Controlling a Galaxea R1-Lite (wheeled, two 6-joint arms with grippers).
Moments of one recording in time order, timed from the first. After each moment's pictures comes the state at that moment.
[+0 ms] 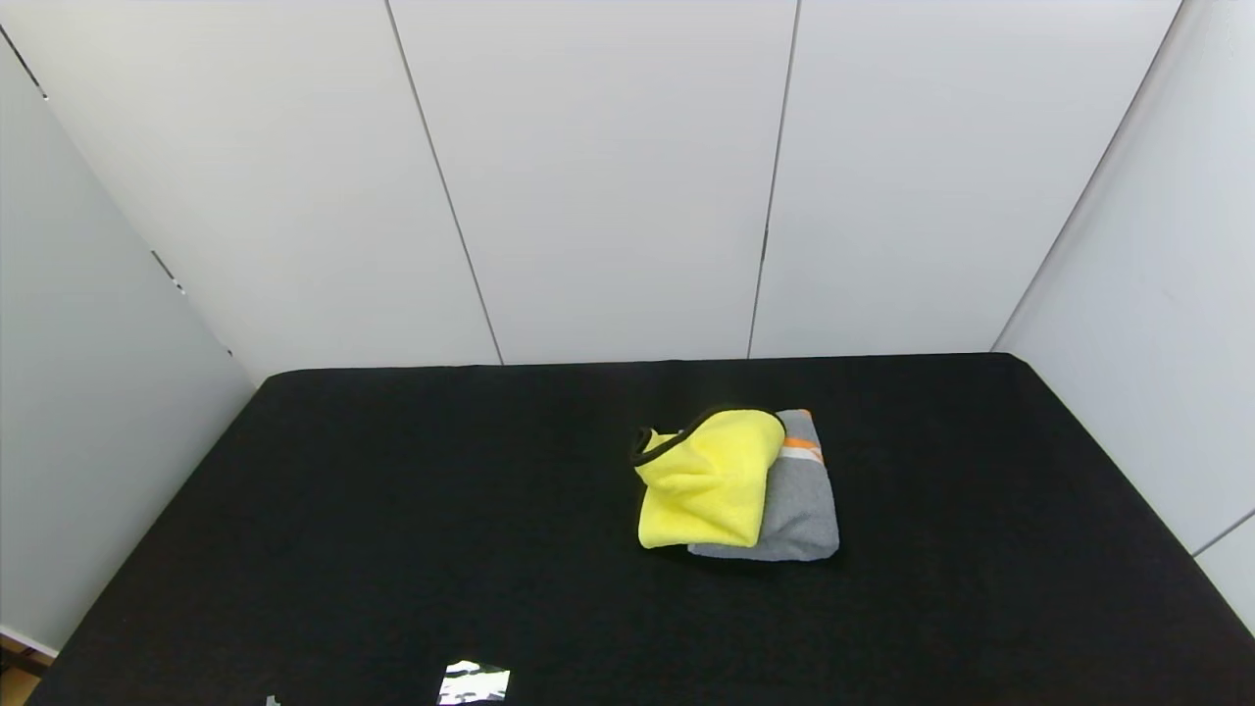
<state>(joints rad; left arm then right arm) 0.00 0.00 -0.25 0.03 -0.10 0.07 -0.01 0.00 -0.02 -0.16 -0.06 -0.08</state>
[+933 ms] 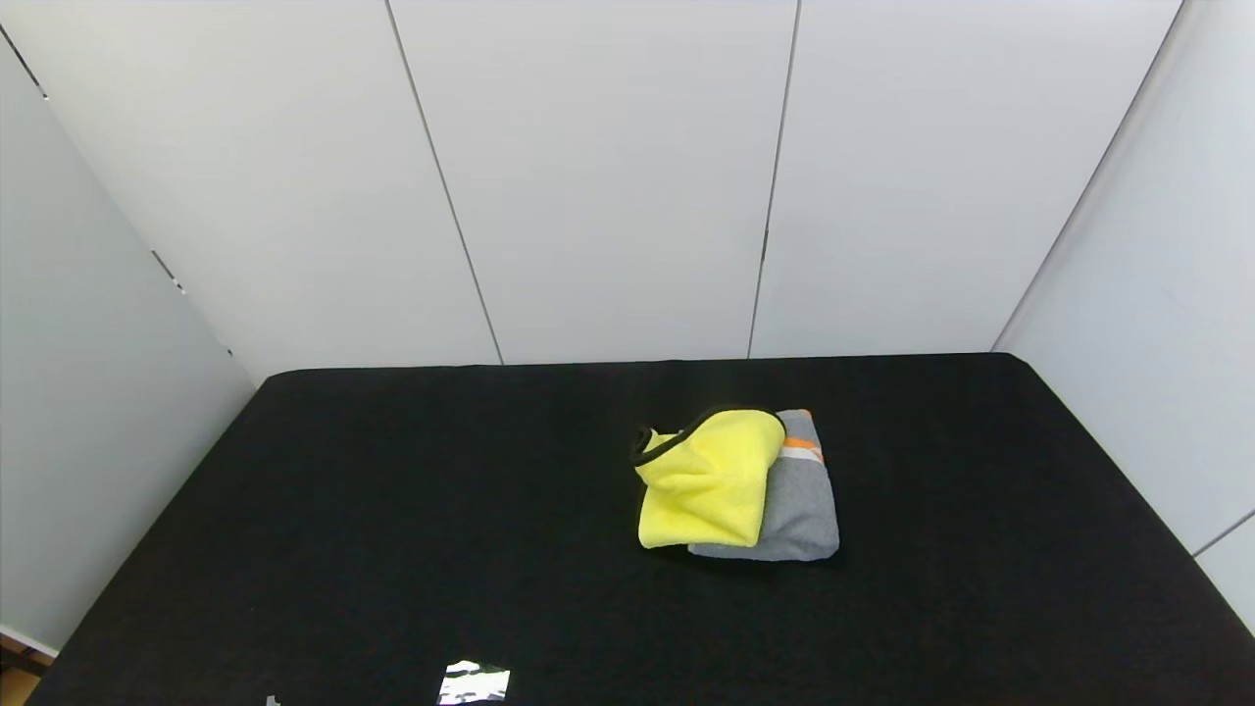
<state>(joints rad) 0.00 0.00 0.00 0.00 -0.04 0.11 0.00 0.00 0.00 0.01 0.00 0.00</state>
